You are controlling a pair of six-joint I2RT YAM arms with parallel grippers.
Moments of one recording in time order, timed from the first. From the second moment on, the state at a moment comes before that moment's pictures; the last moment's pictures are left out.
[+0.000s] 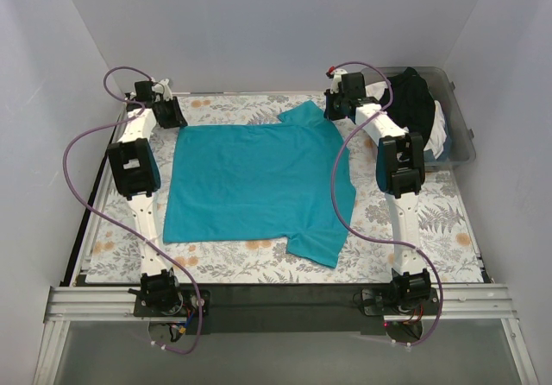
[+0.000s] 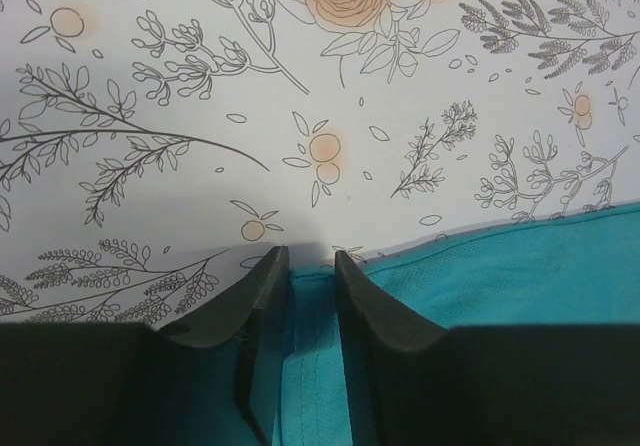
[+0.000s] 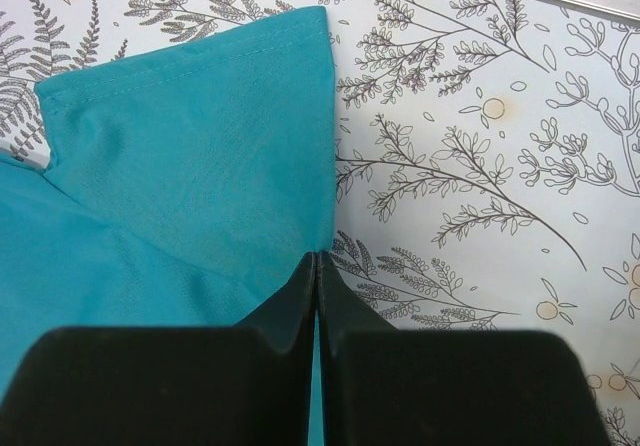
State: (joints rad) left arm 0.18 2.55 2.19 -0.49 0.42 -0.02; right arm 0.22 2.46 2.09 -0.31 -0.23 0.02
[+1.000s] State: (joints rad) left arm 0.23 2.28 1.77 -0.26 0.51 0.01; right arm 0.22 2.30 1.97 -0.30 -0.33 -0.03
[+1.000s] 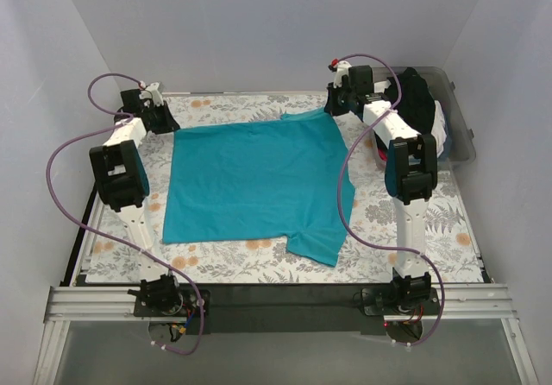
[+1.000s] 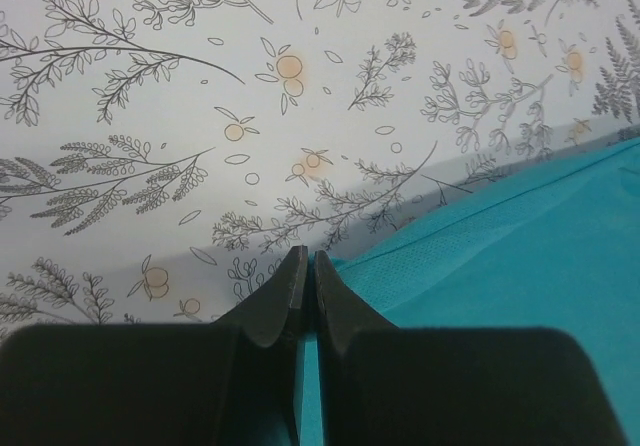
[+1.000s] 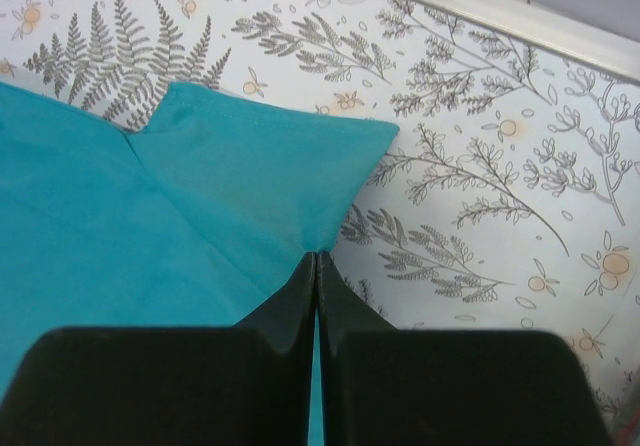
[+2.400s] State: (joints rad) left arm 0.29 1.94 1.28 -0.18 0.58 0.21; right arm 0.18 2.05 1.53 -0.29 -0.41 -0.10
